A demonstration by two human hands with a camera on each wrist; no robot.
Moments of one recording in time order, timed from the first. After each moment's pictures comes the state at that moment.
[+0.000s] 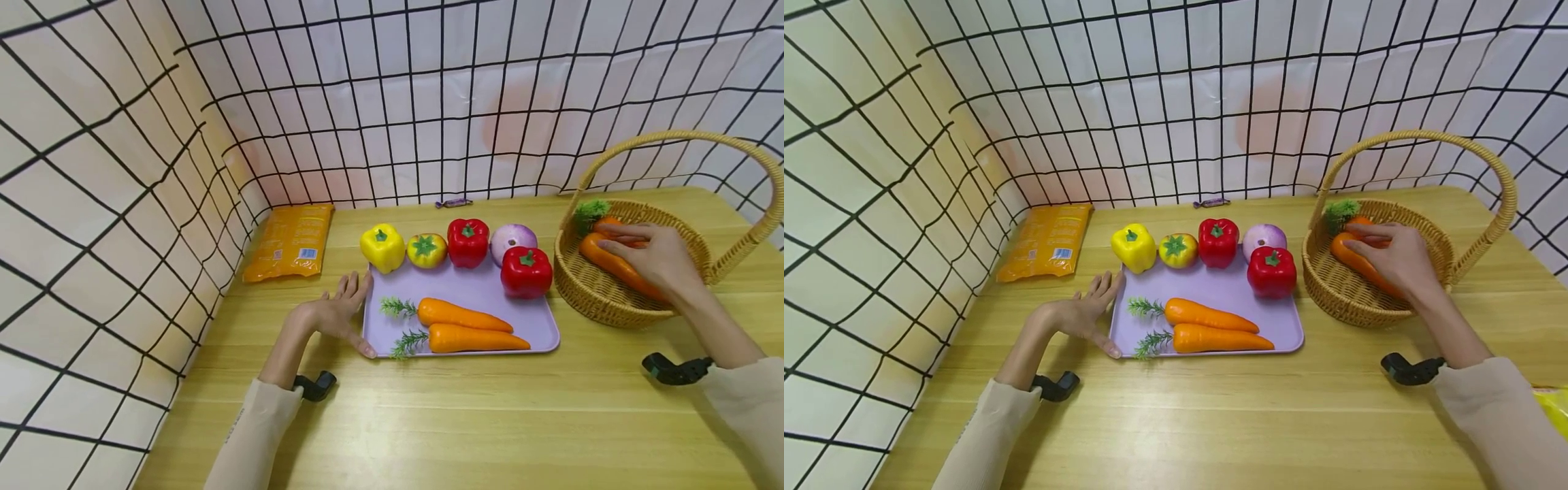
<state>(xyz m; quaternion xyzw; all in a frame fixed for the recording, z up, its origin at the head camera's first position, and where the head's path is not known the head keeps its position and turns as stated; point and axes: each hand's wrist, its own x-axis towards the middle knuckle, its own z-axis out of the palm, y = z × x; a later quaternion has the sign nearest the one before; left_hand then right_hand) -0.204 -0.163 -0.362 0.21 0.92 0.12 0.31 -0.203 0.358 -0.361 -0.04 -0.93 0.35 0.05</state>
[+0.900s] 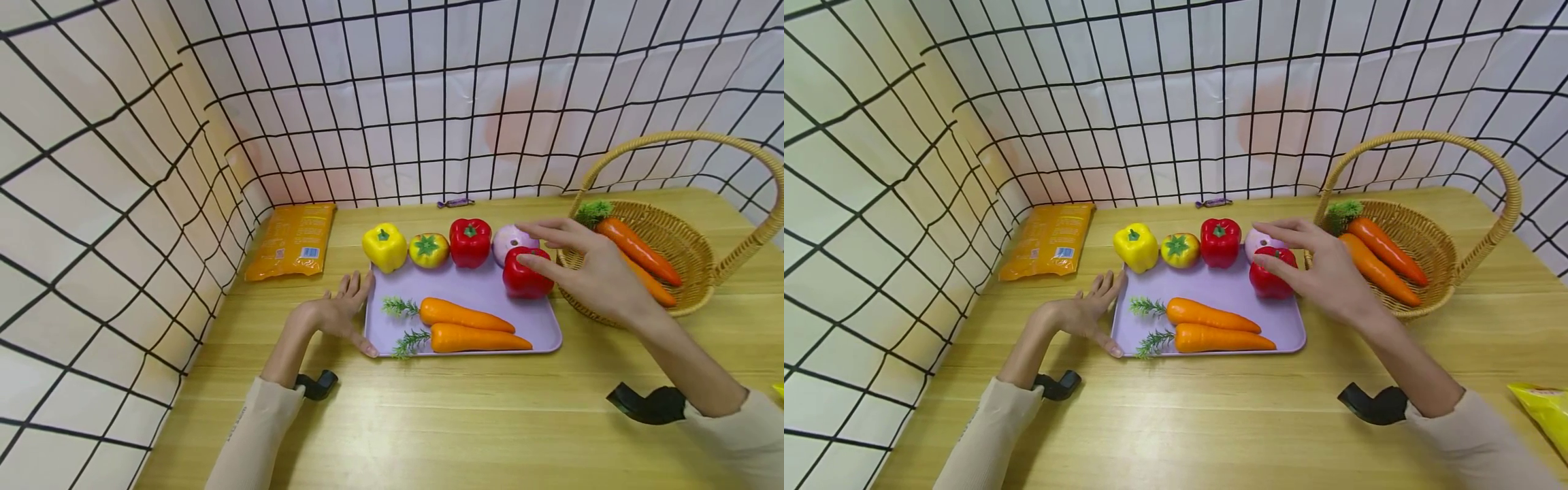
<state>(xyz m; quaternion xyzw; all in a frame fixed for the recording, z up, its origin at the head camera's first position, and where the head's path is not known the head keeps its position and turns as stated) -0.204 -0.162 -0.361 0.21 0.92 0.11 0.31 -0.144 0.228 -0.299 0.13 -0.91 0.38 0.08</state>
